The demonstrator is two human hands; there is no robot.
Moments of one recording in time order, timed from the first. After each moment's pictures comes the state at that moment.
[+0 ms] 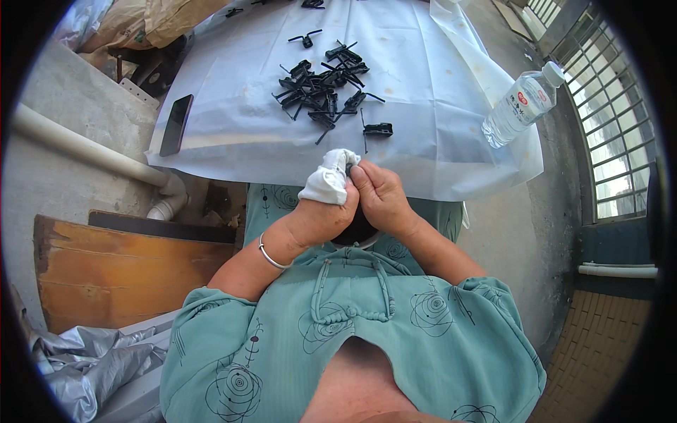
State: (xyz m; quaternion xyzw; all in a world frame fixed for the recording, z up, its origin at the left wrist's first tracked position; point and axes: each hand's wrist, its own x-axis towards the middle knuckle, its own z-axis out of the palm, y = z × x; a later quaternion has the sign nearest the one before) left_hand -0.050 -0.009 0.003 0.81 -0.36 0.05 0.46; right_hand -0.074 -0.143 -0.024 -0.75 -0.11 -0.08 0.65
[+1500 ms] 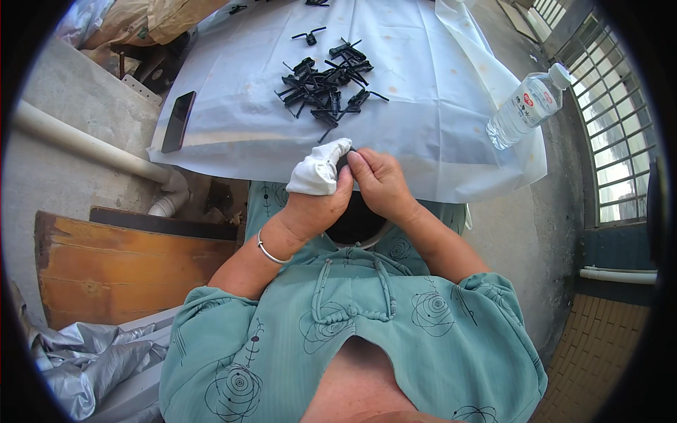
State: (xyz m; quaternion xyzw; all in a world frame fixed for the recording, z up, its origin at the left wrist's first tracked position) left_hand -0.039 -0.002 -0.008 0.83 -0.33 0.12 0.43; right_hand -0.053 -0.145 -0.020 -0.77 -0.08 -0.08 0.63
